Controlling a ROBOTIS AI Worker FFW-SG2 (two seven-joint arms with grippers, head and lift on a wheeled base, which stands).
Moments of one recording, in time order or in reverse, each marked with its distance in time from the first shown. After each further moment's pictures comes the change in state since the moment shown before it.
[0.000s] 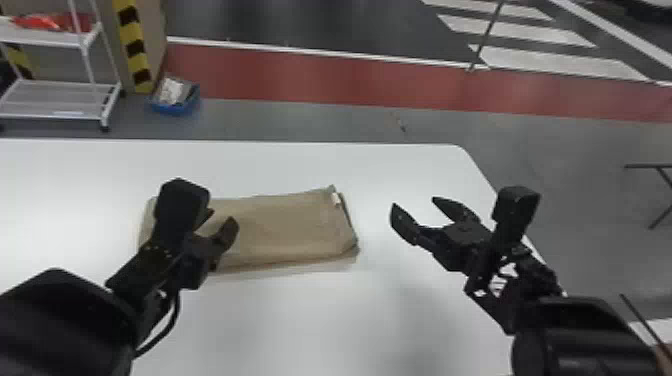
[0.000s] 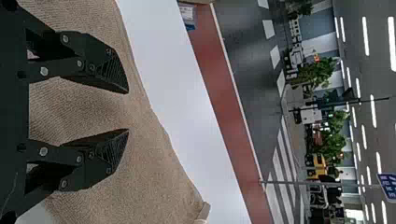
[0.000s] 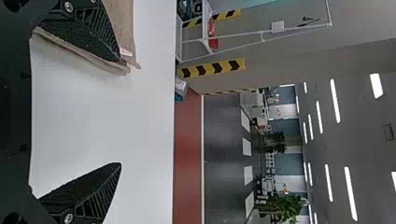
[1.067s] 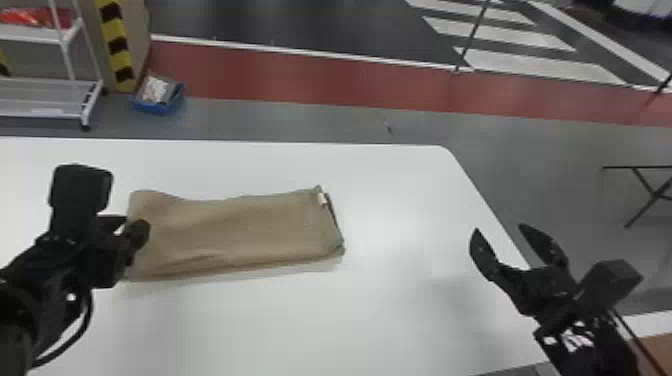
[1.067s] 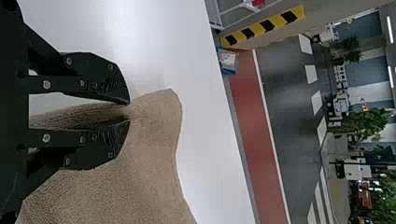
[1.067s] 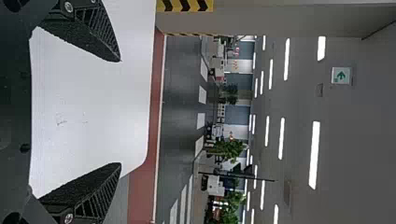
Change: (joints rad) left arm 0.032 0.025 0.189 -0.101 0.109 0.218 0.088; right arm 0.195 -0.061 -0.231 0.187 -0.081 -0.547 -0.006
